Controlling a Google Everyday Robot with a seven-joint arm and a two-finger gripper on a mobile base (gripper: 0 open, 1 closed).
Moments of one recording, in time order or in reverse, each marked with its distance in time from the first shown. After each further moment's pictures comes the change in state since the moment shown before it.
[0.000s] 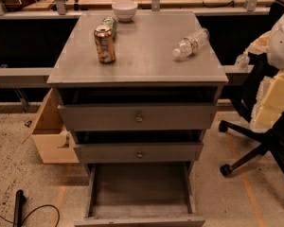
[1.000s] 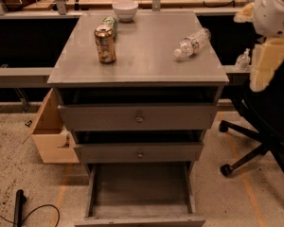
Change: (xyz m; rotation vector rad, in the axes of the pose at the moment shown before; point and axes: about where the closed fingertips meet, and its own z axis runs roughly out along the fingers) arm -0.004 -0.100 0.009 0.100 0.077 -0.253
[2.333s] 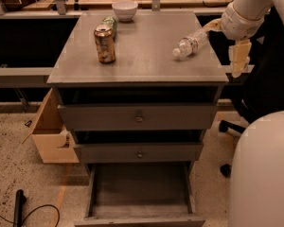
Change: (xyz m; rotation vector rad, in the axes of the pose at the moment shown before) arm 0.011 -0.109 0.135 -0.063 -0.103 -0.353
